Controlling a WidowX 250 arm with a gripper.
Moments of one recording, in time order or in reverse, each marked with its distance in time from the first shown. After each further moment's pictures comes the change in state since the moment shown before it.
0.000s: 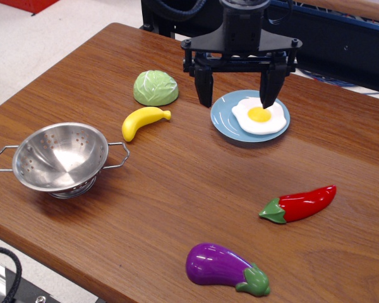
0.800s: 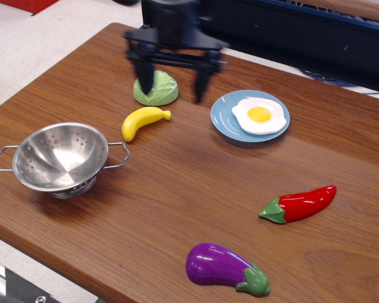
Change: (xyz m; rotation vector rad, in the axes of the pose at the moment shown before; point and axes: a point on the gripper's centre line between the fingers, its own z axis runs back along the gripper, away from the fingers) arm 0.039 0.072 -0.021 -0.001 0.091 -0.294
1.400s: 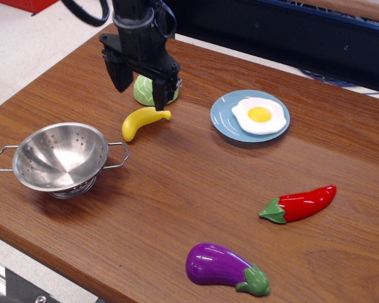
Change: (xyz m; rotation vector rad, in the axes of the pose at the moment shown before) arm 0.017 0.038 -0.031 0.070 -0.165 -0.242
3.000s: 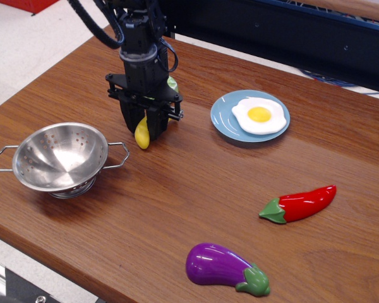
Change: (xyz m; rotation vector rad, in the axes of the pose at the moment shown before) arm -0.021 -0.012 -0.044 -0.108 0.185 0.067
